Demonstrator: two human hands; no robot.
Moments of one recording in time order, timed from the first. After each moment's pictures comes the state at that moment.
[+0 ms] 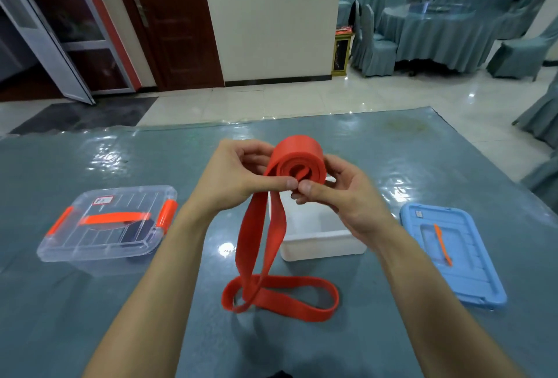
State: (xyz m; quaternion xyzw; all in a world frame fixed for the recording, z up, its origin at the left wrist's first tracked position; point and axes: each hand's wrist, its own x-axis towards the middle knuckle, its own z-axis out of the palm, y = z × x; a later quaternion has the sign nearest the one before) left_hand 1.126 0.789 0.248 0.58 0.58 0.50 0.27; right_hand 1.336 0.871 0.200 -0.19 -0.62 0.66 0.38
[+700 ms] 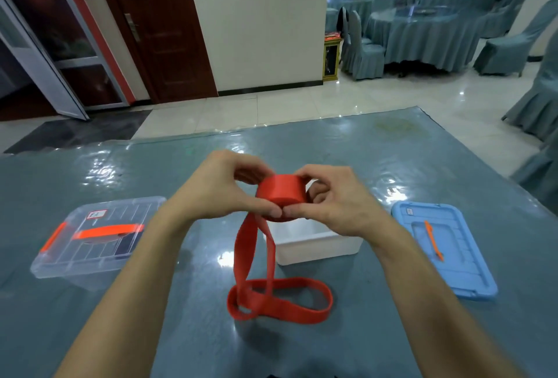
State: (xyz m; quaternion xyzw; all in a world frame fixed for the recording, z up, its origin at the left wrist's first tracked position) left_hand 1.122 0.785 0.266 0.71 0.62 0.28 0.18; right_hand 1.355 0.870 0.217 -0.30 -0.81 0.41 0.30
